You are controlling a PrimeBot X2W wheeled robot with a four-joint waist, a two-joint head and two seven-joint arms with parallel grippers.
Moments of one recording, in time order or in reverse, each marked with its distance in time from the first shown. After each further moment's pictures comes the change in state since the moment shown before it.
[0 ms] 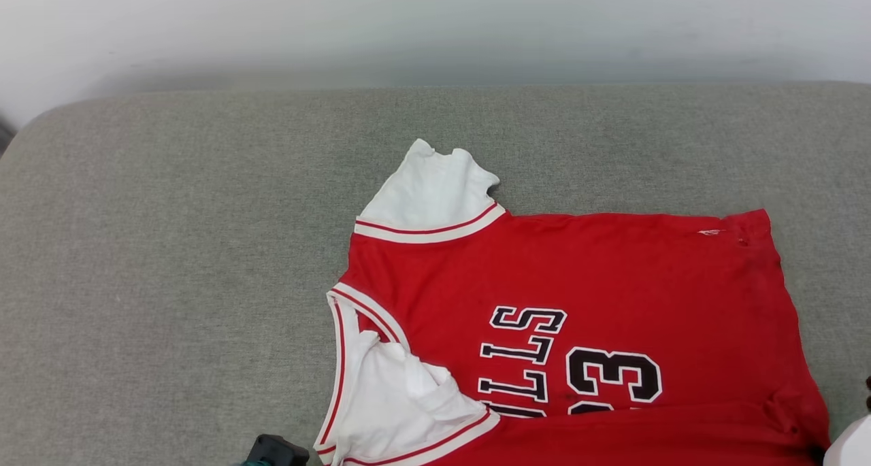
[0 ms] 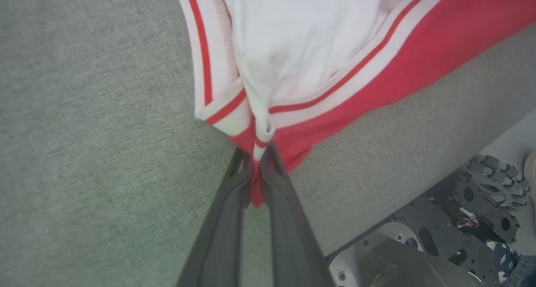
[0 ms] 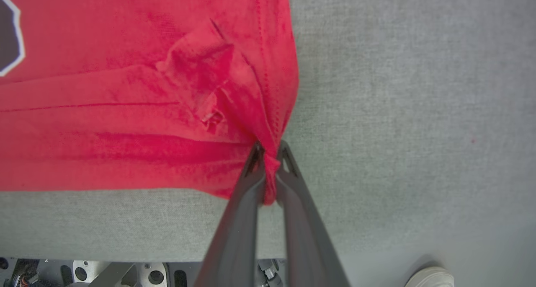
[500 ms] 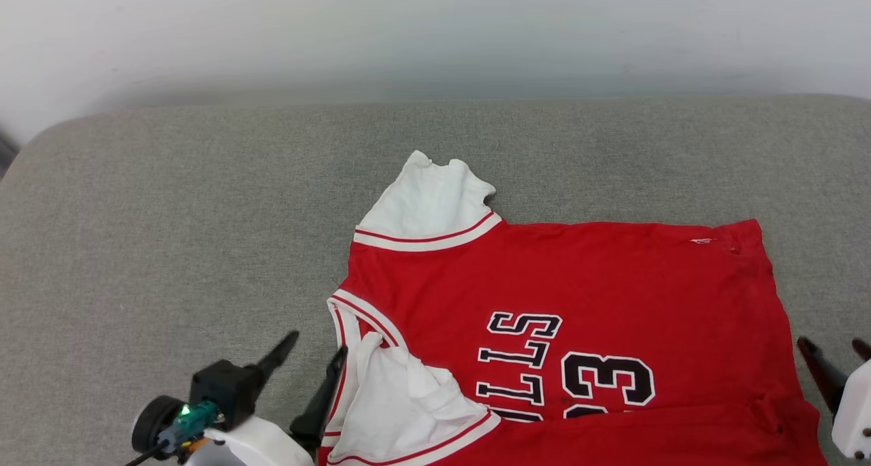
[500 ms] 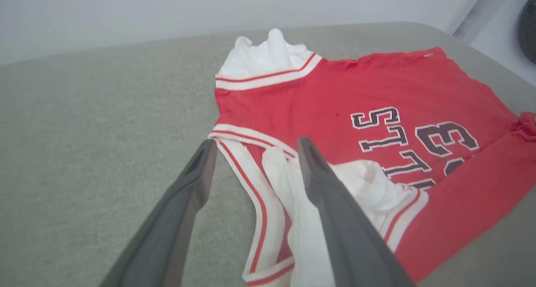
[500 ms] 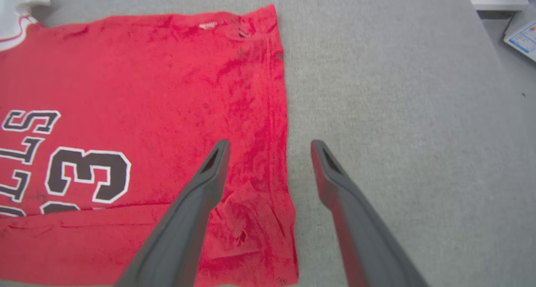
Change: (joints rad) left arm -0.081 -0.063 0.118 0.012 0.013 -0.005 -0.267; right arm -0.123 0.002 -0.007 -0.029 0.045 0.000 -0.136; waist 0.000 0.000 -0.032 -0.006
